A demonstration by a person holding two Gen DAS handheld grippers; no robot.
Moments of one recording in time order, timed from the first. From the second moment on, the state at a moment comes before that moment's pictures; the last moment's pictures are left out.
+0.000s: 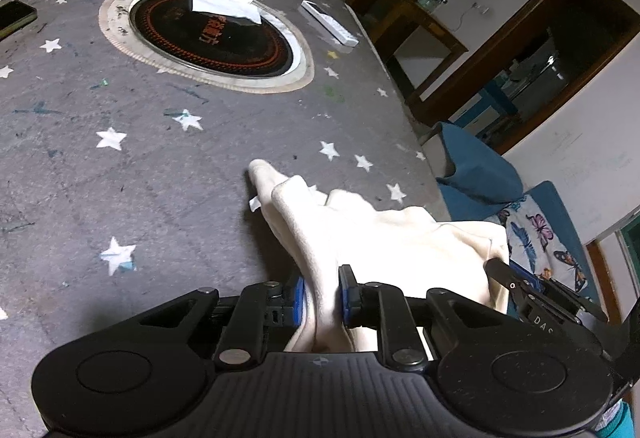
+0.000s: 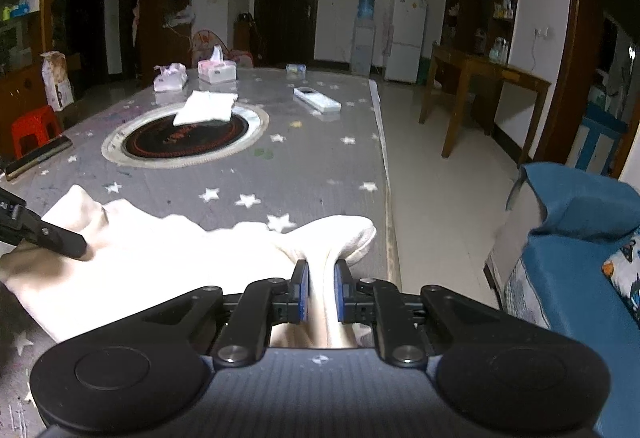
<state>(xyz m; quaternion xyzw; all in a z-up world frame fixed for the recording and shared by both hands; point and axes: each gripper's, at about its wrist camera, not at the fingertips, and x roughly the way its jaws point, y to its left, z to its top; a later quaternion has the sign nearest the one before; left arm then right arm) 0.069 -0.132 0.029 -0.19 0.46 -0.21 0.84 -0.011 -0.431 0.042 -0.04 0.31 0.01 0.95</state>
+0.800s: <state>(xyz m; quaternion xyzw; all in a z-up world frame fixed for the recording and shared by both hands) 0.053 -0.131 0.018 -0.11 0.44 -0.19 0.87 -0.058 -0.386 0.018 0.01 0.31 0.07 0.95</state>
